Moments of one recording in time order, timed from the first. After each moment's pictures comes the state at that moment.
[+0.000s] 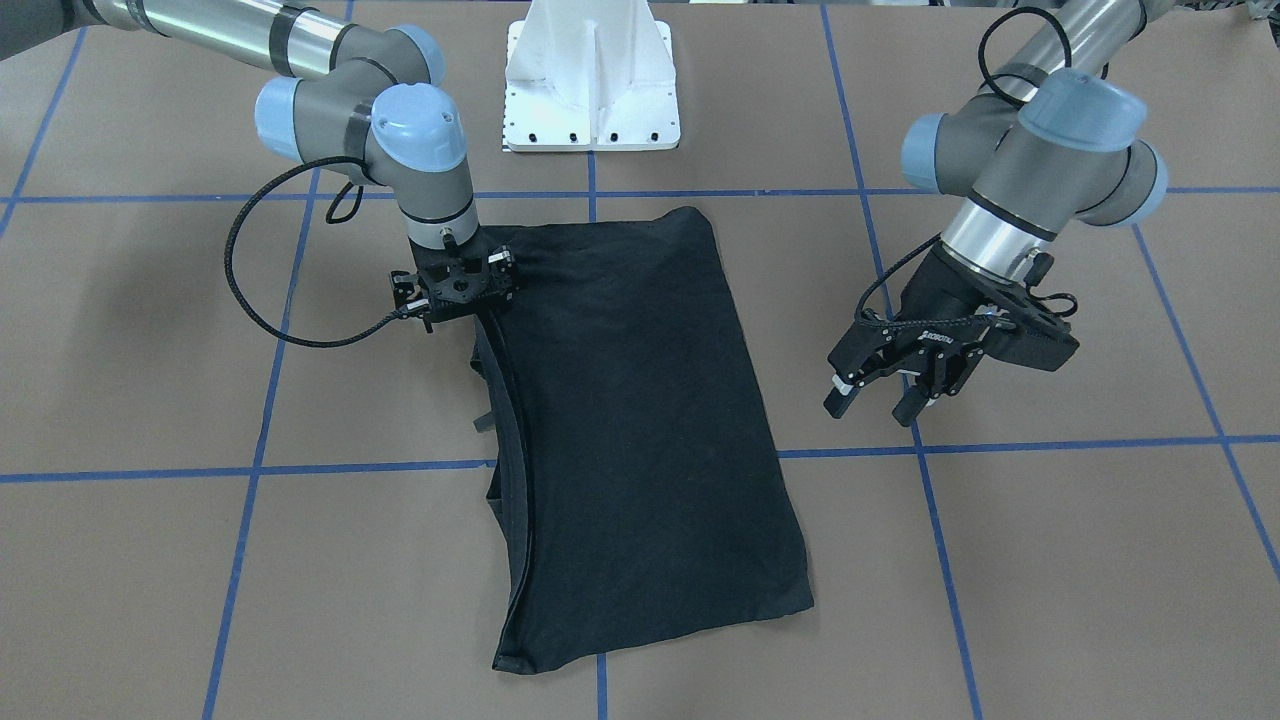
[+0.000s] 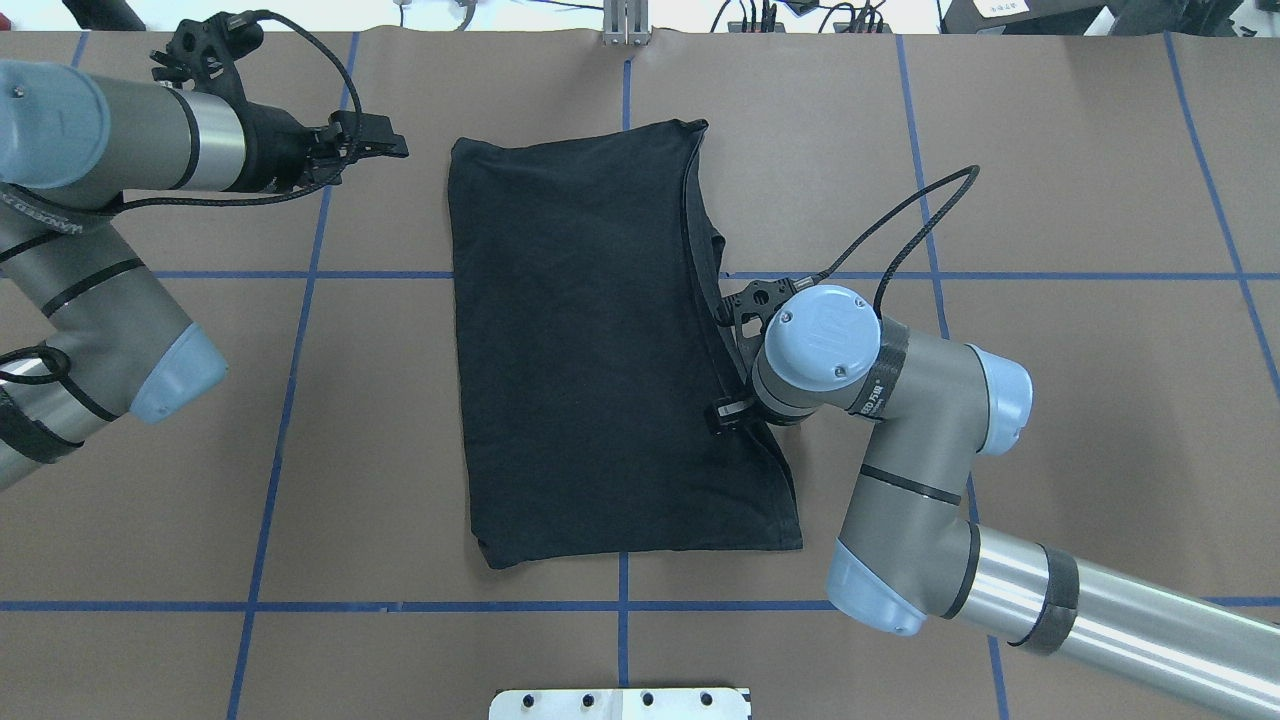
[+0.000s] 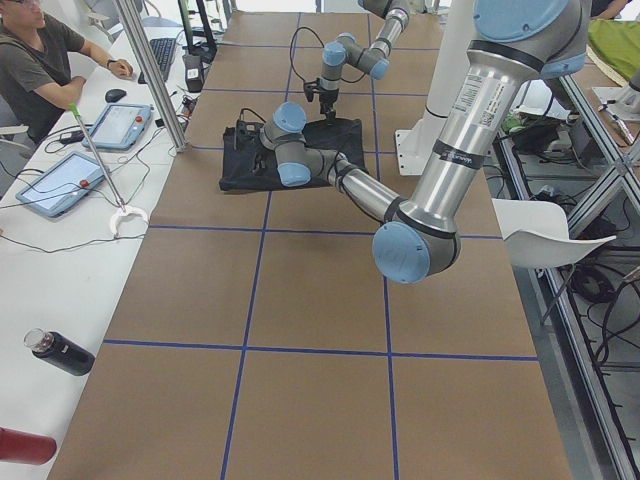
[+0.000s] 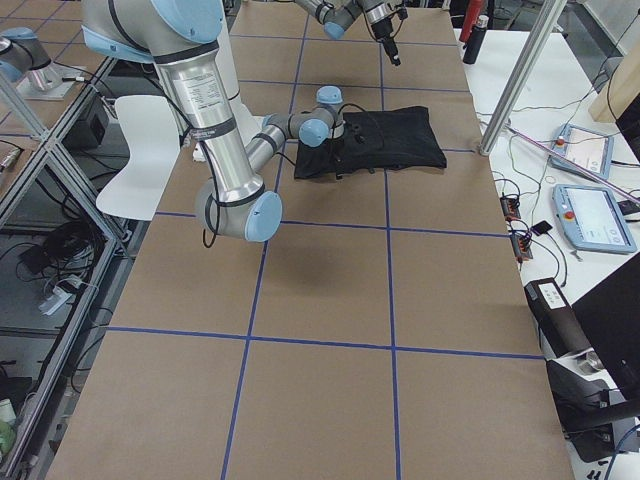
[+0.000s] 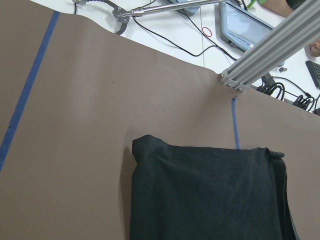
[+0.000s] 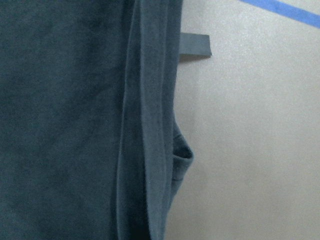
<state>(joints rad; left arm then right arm) -0.87 -1.98 -1.63 -2.38 -1.88 -1.35 0.48 -1.07 1.69 -1.48 1.77 0.91</state>
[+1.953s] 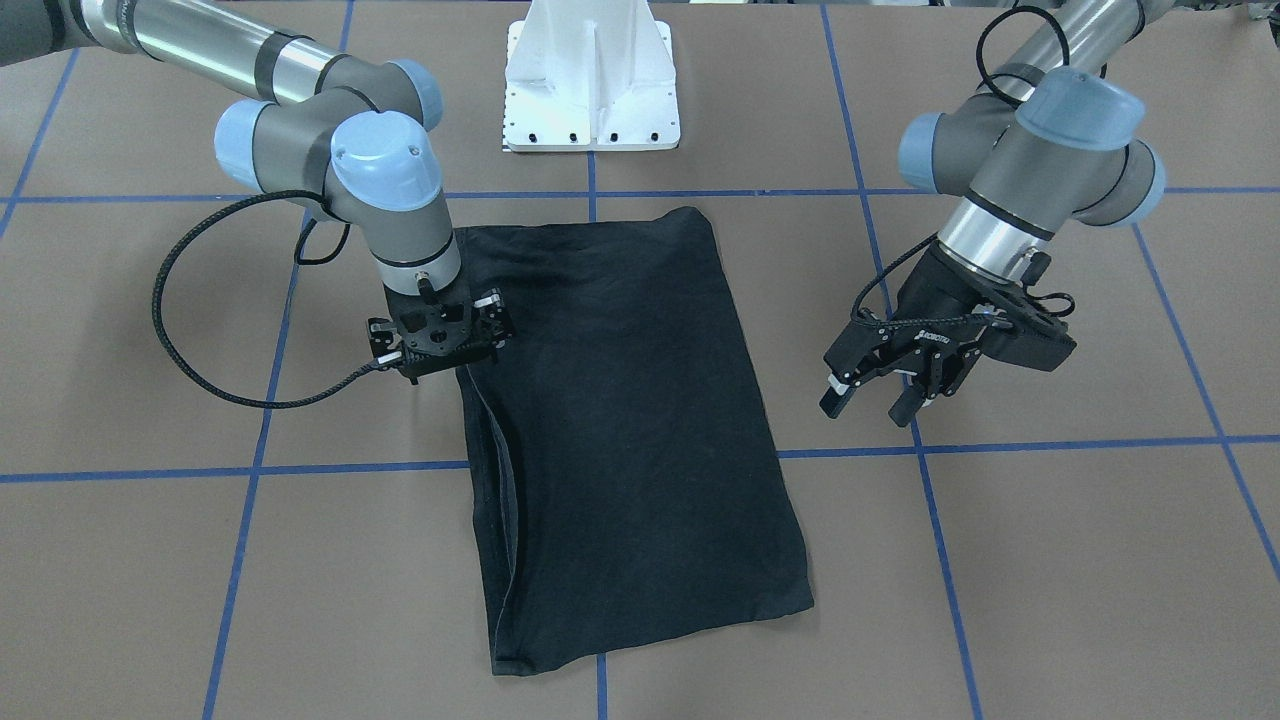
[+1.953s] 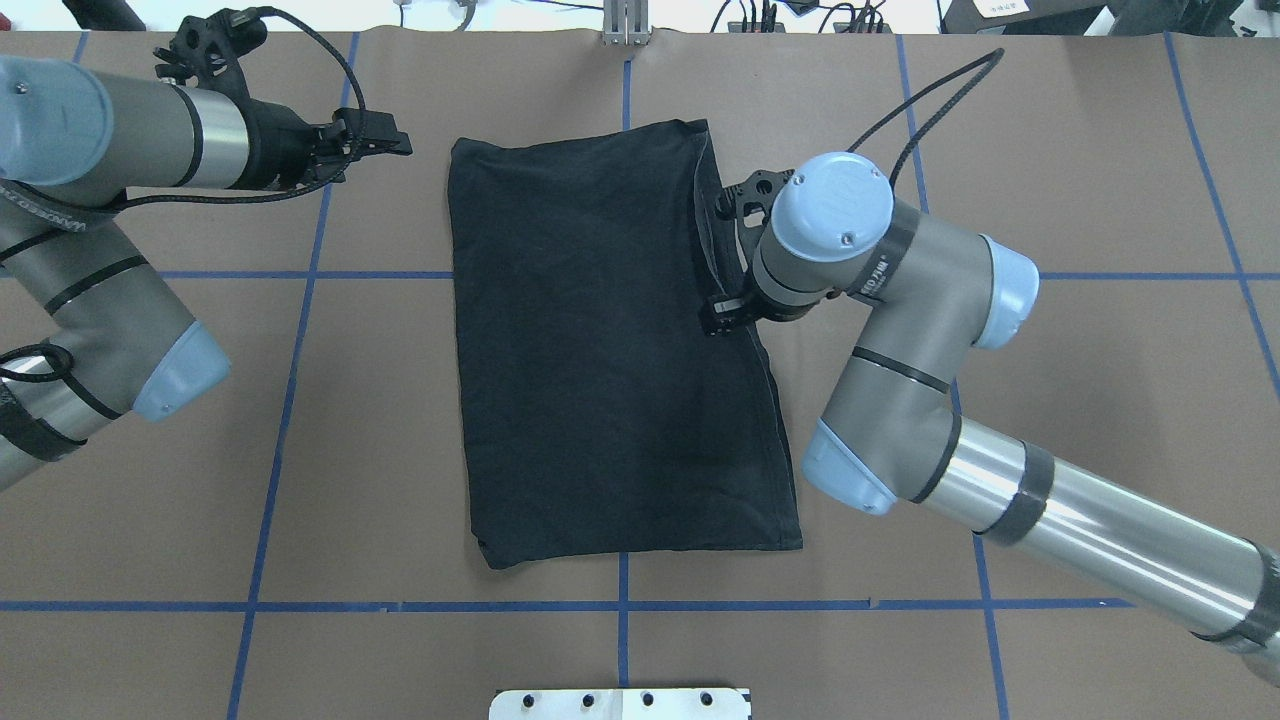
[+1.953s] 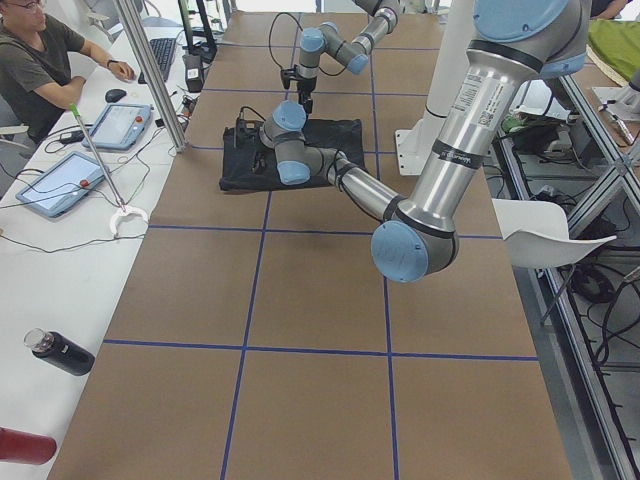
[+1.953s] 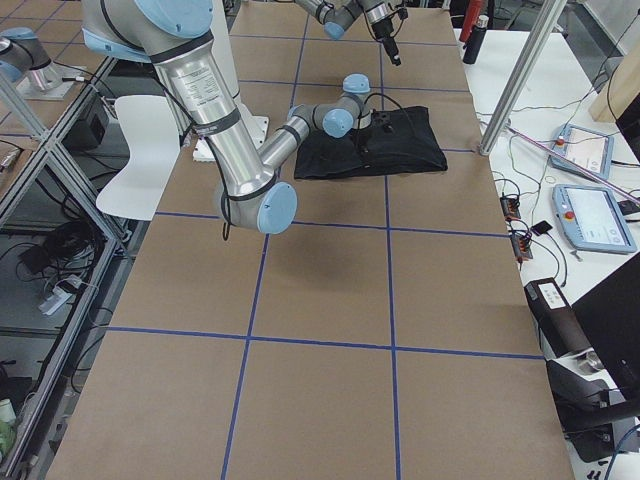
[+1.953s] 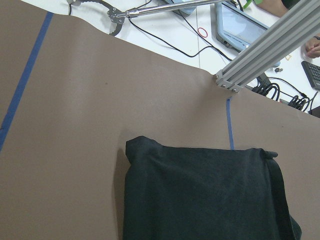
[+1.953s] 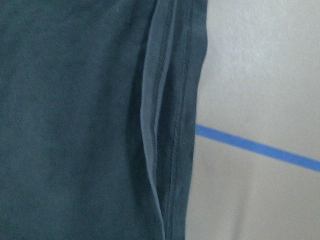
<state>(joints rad) -0.87 -1.99 -1.63 -2.38 -1.88 -1.35 0.63 -0.92 1.57 -1.46 1.83 0.84</state>
